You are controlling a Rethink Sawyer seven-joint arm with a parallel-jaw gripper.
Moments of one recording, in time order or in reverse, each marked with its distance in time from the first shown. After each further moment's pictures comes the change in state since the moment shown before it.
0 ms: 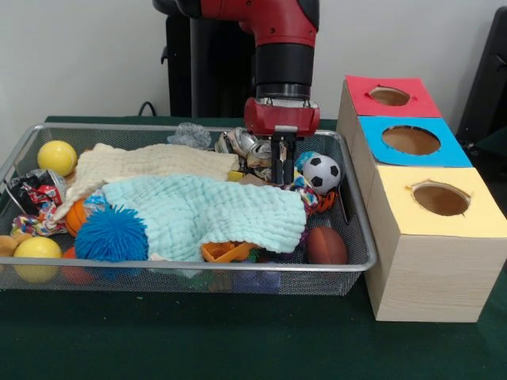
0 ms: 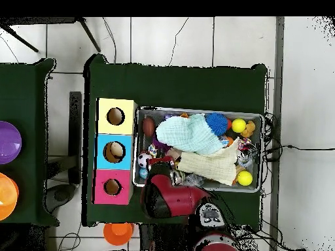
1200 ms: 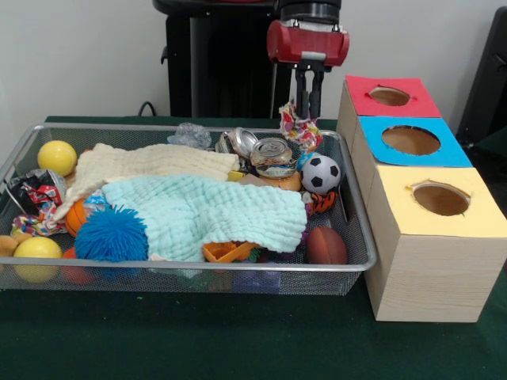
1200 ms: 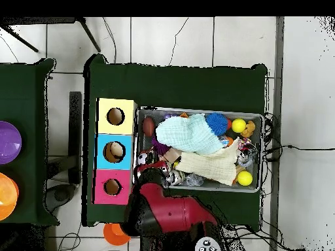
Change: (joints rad) arm 0.019 -0.333 0.059 0.133 0.013 0.233 0.000
